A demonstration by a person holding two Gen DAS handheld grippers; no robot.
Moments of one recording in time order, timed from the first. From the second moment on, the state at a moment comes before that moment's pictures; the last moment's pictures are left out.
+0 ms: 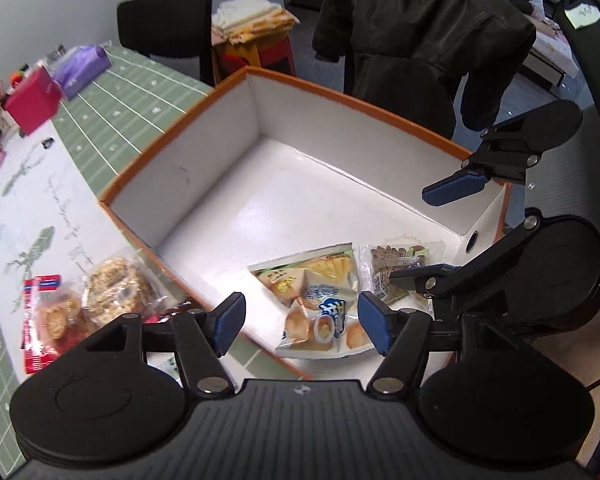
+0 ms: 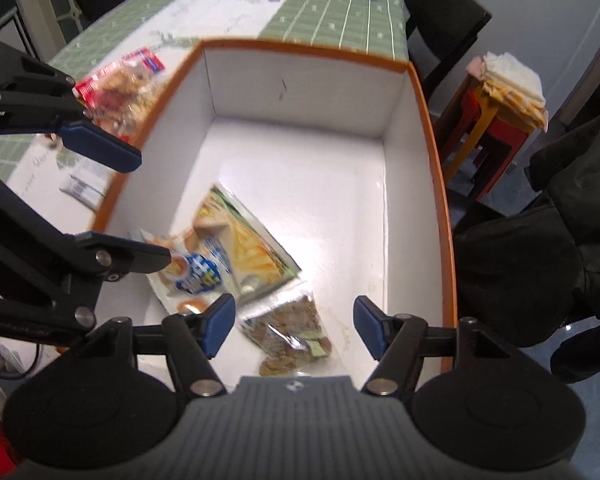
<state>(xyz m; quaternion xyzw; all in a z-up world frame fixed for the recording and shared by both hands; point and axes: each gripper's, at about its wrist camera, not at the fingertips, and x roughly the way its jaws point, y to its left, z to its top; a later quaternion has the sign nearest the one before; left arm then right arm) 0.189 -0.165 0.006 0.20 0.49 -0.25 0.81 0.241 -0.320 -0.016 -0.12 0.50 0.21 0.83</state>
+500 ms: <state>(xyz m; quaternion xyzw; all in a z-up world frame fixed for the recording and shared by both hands) 0.161 -0.046 0.038 0.22 0.45 -0.19 0.84 0.216 -0.236 0.035 -0.11 0.40 0.33 0.85</state>
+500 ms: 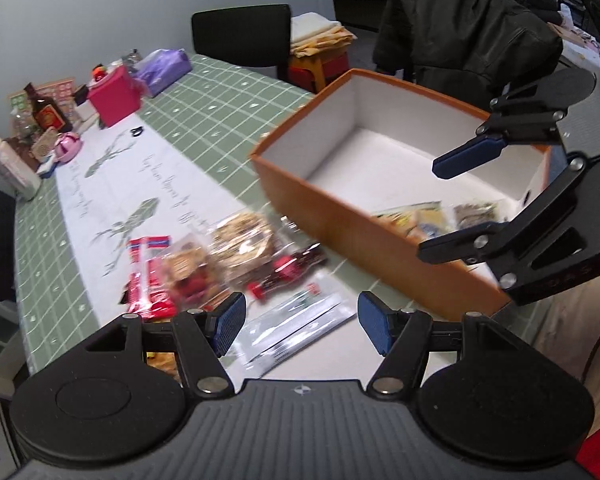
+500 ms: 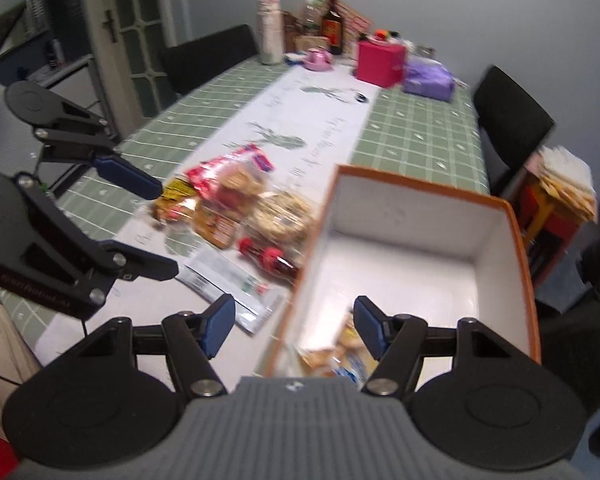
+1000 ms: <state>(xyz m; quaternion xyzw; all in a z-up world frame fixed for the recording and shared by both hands) 0.178 0.038 -0.032 0.26 0.48 -0.17 0.82 0.254 -0.133 -0.002 -0.23 0.41 0.36 0.81</state>
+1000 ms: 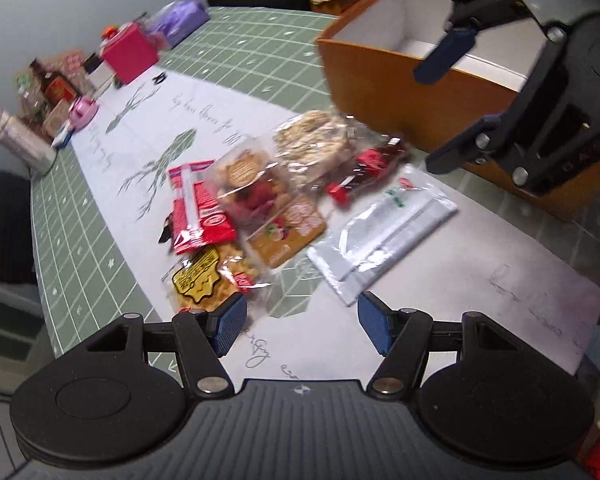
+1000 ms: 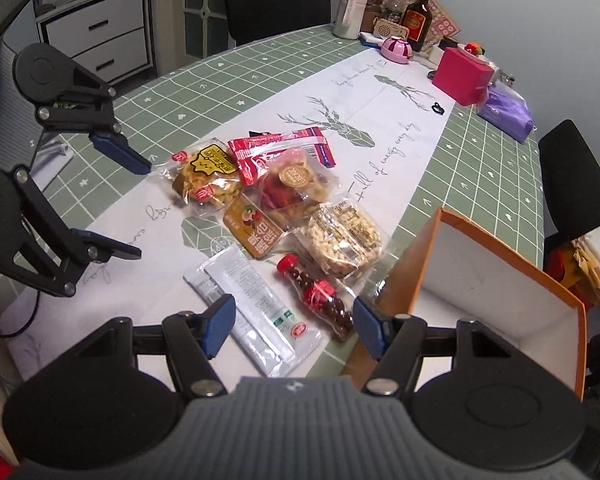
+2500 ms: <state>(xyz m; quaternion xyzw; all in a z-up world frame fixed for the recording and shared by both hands) 0.294 0.117 -0.102 0.02 0.56 0.00 0.83 0.386 -0.023 -0.079 -0.06 0.53 0.26 0.80</state>
